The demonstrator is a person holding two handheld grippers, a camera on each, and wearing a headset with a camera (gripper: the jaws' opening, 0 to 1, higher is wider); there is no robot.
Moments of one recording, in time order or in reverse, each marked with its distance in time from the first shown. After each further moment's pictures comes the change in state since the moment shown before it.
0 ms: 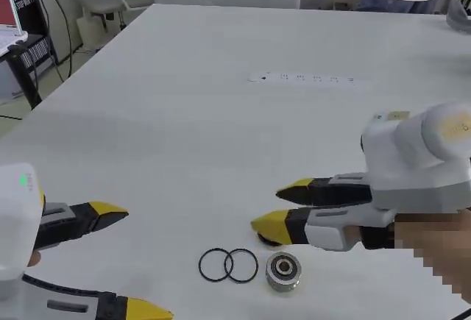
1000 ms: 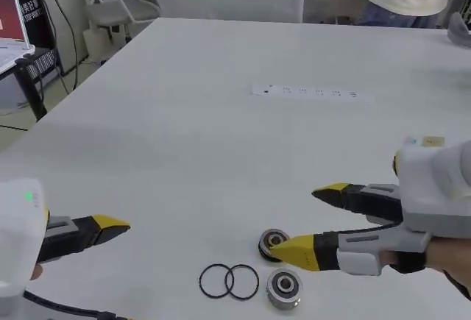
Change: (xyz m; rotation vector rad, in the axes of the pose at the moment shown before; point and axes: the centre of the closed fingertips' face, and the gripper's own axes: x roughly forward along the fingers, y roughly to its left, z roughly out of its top) left arm 0.000 -0.002 0.001 0.005 0.003 -0.017; right arm -0.016 -0.025 -0.009 -0.029 -0.058 -0.040
